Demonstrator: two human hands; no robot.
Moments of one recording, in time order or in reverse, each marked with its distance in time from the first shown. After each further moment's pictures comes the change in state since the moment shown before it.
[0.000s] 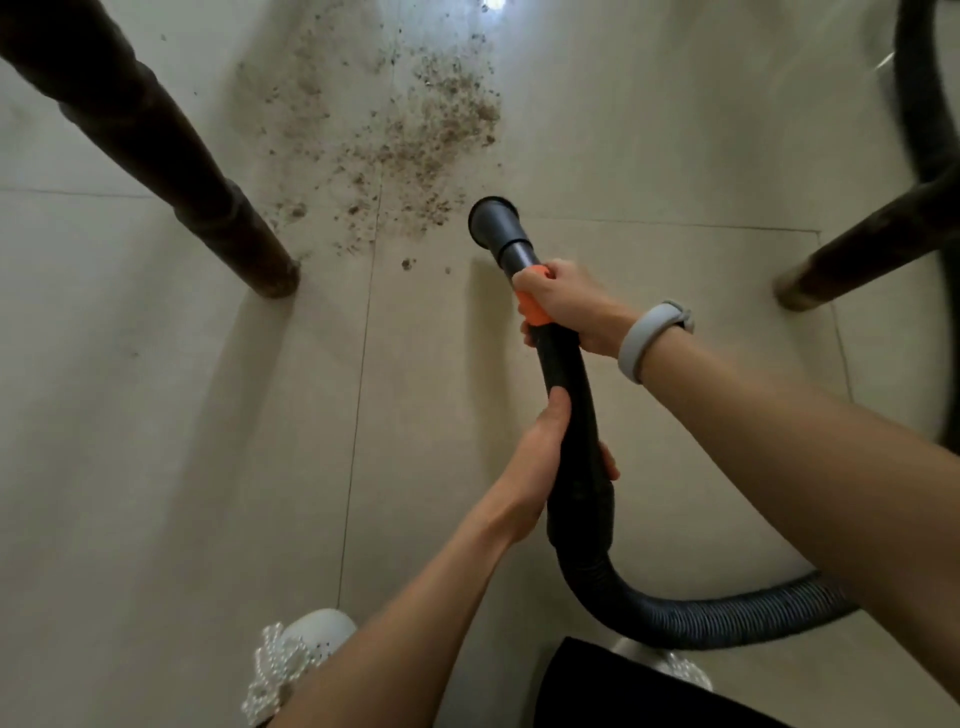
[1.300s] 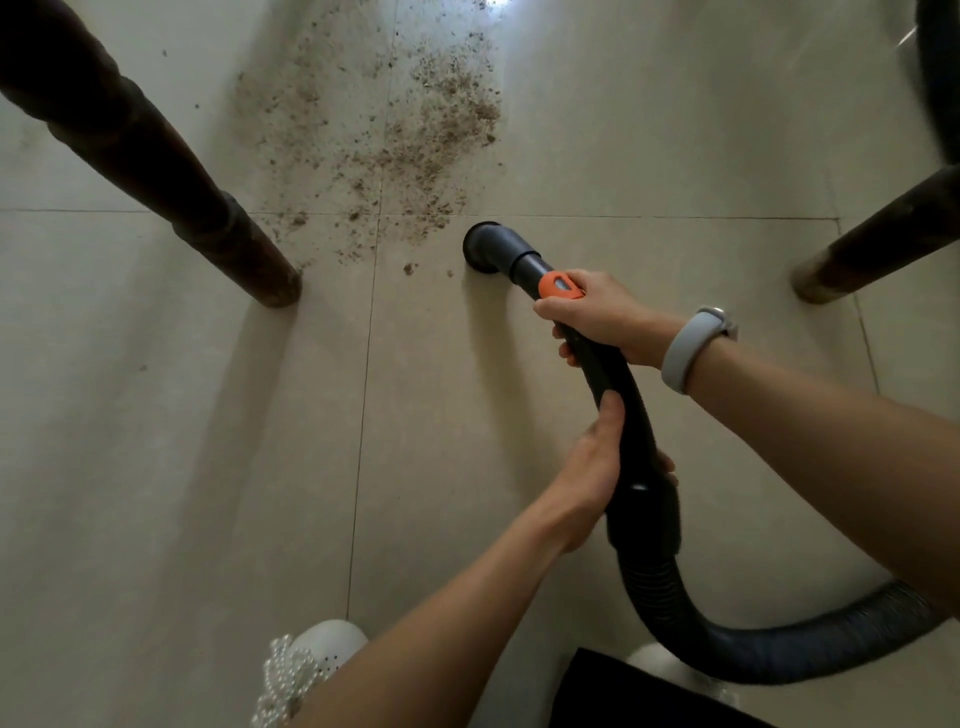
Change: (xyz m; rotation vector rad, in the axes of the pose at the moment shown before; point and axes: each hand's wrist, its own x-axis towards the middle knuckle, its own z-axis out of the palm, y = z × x) left_hand 0.011 -0.003 0.029 0.027 -0.050 -0.083; right_hand -0.008 0.014 -0.025 -0.158 -0.036 -0.017
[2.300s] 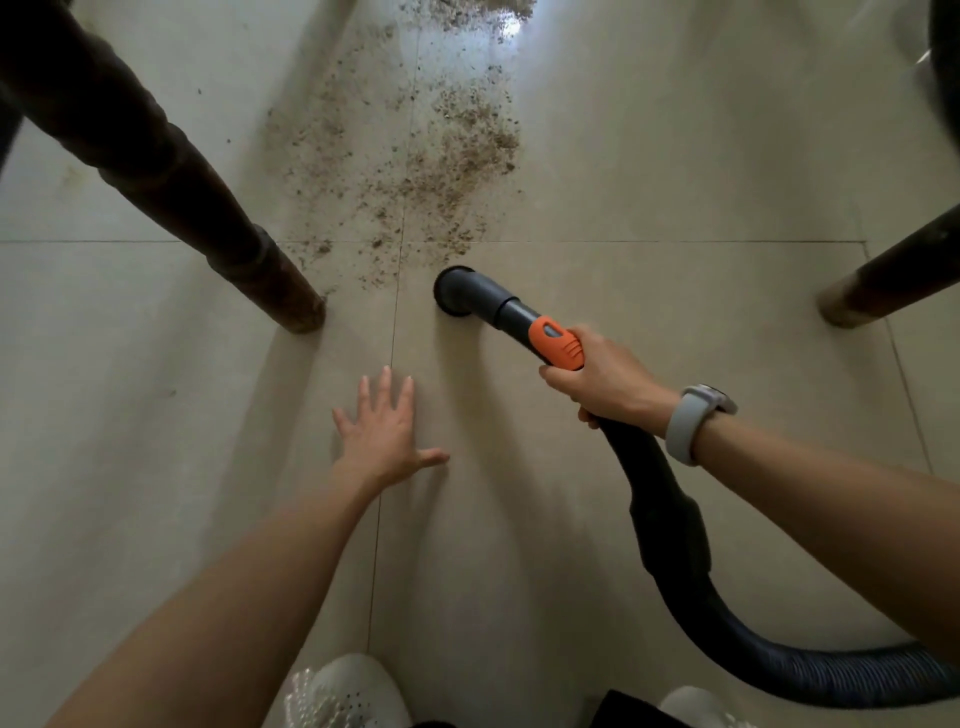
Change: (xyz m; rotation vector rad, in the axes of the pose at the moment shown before) left_hand 0.004 0.029 -0.203 1.646 0.516 -0.223; right_hand -0.004 0.018 0.027 -0.335 0.074 -0.091
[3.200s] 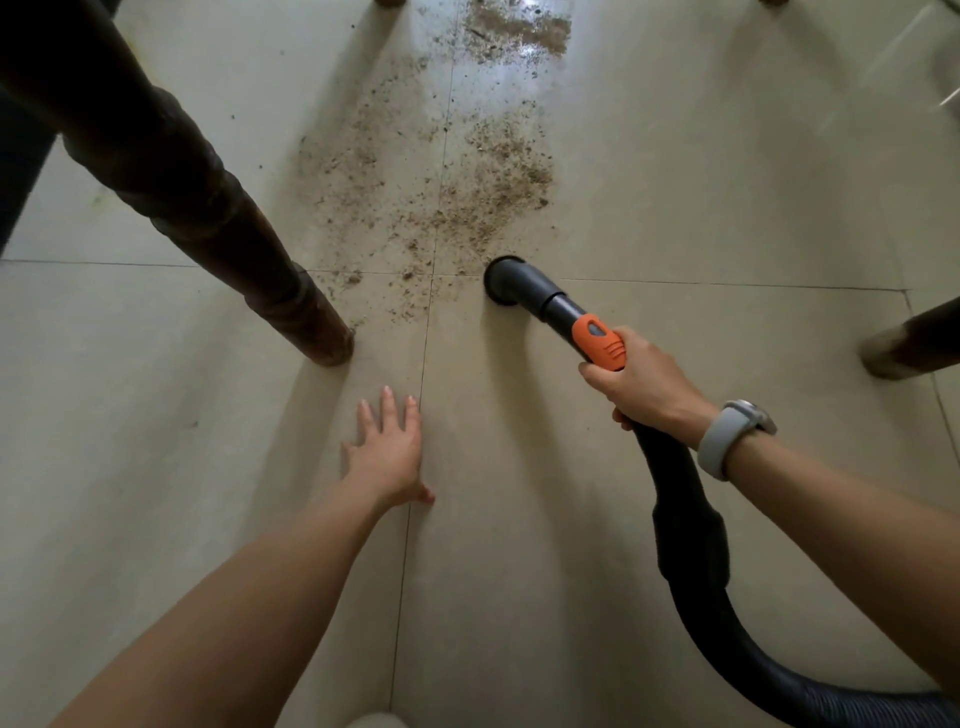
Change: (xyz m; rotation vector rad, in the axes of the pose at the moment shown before) left_hand 0.021 -0.024 -0.024 -0.051 -0.190 -0.004; right_hand 0.036 -0.017 -0.012 0.000 0.148 0.030
